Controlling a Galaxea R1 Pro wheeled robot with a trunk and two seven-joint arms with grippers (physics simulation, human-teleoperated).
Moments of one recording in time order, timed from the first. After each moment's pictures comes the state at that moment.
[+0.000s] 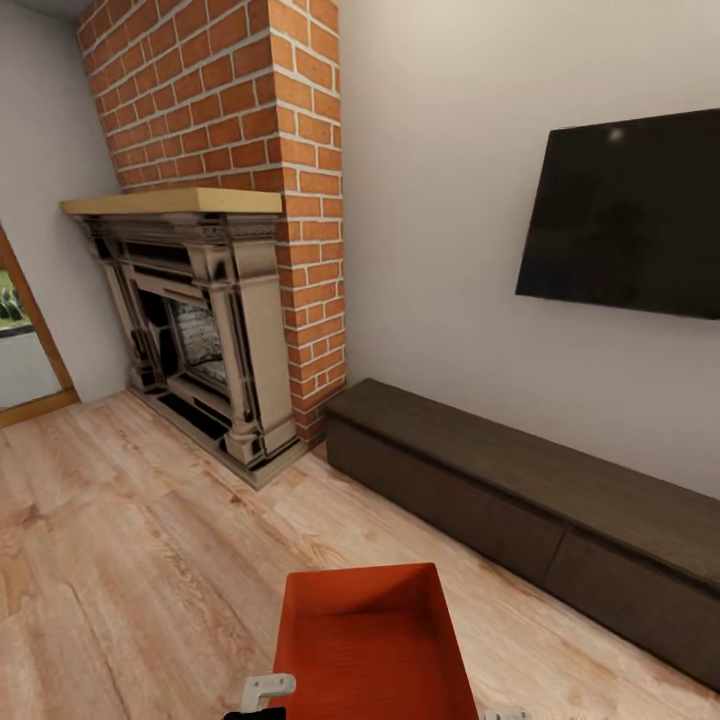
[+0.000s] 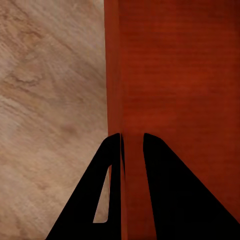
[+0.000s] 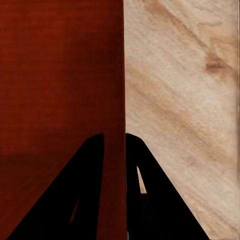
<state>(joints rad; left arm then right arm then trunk) -0.37 -0.09 -0.12 -0.27 0.17 0.03 0.04 -0.27 0.03 0.03 -0.46 0.02 0.34 -0.01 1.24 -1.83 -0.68</state>
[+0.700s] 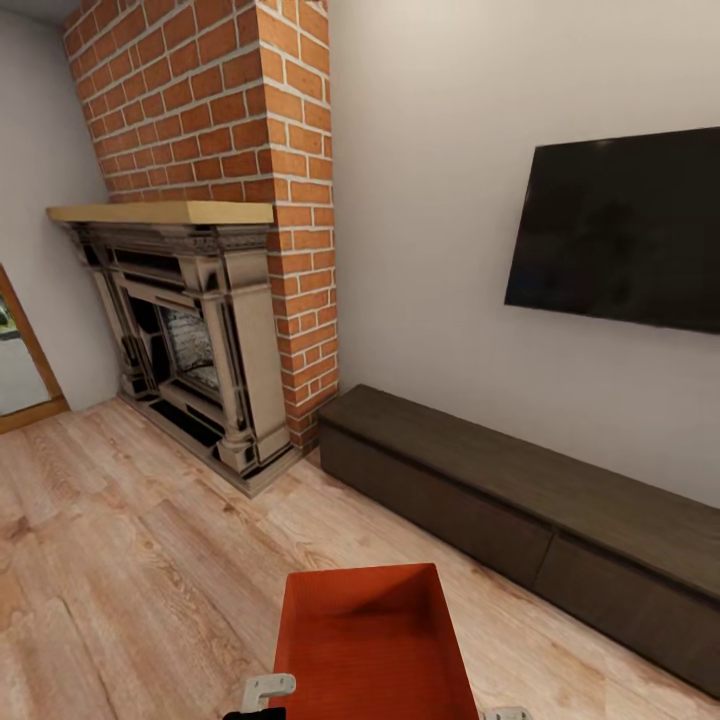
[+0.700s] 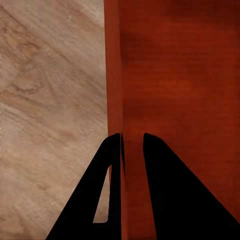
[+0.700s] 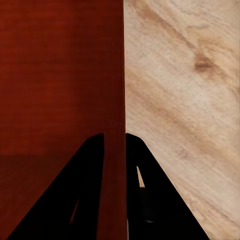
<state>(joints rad) -0.37 -0.09 -0.12 -0.27 0.17 0.03 0.04 -0.27 0.03 0.03 -0.45 0.02 0.34 -0.01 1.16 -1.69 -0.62</state>
